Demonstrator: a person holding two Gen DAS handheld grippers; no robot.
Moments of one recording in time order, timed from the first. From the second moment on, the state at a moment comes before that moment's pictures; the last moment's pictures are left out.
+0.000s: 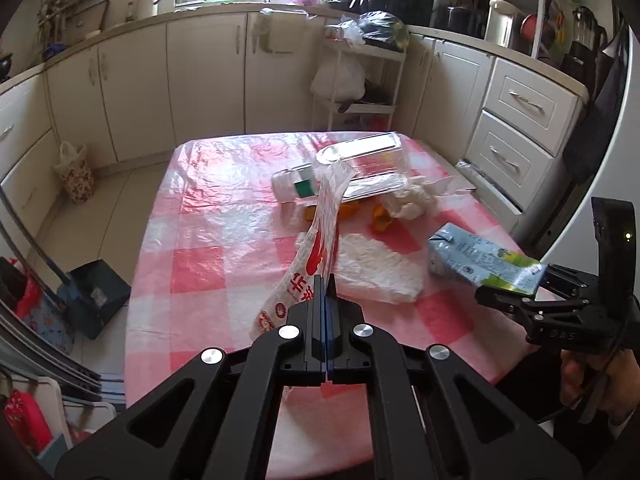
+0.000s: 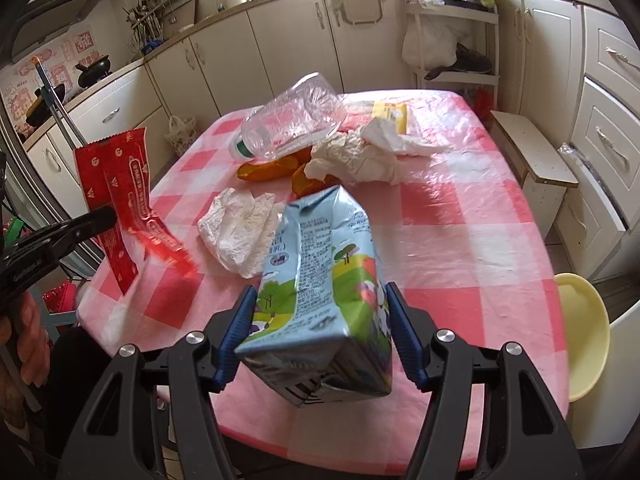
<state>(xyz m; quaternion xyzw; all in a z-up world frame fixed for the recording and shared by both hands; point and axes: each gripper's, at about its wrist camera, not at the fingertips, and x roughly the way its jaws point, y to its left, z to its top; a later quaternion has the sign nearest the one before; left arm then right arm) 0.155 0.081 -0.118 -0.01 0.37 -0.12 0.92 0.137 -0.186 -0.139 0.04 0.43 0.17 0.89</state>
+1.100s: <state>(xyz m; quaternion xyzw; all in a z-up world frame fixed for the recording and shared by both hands) 0.128 -0.031 -0.086 0.00 0.34 -0.22 0.91 0.117 -0.284 -0.095 0.10 0.36 0.07 0.93</state>
